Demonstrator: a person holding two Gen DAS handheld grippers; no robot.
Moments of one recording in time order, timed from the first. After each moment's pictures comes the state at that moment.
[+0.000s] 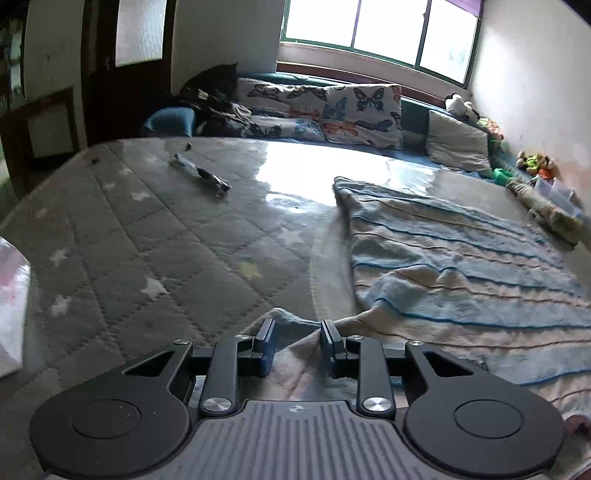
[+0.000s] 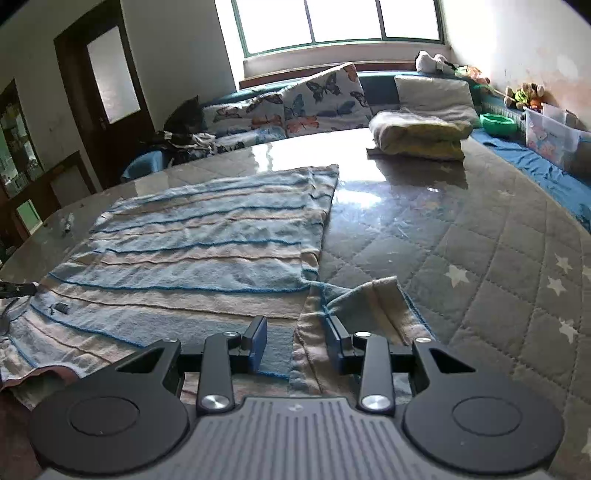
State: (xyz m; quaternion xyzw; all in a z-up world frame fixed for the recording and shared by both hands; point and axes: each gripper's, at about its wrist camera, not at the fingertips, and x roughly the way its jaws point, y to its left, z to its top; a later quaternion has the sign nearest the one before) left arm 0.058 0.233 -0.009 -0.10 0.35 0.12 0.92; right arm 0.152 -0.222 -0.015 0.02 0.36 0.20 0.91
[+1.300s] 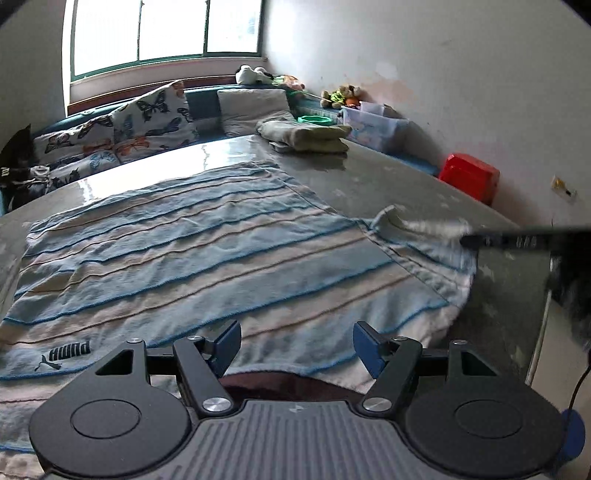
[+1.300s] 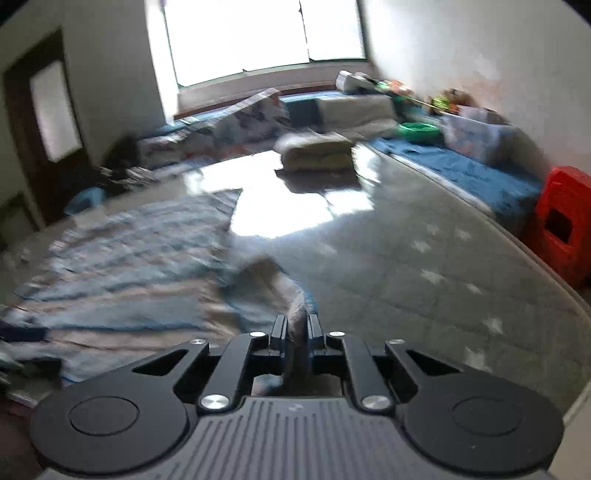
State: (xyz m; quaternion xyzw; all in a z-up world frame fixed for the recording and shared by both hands) left arm 0.049 -0.029 0.001 0.03 0.35 -0.17 0.92; right arm 0.087 -0.288 0.004 0.05 0.32 0.10 0.94
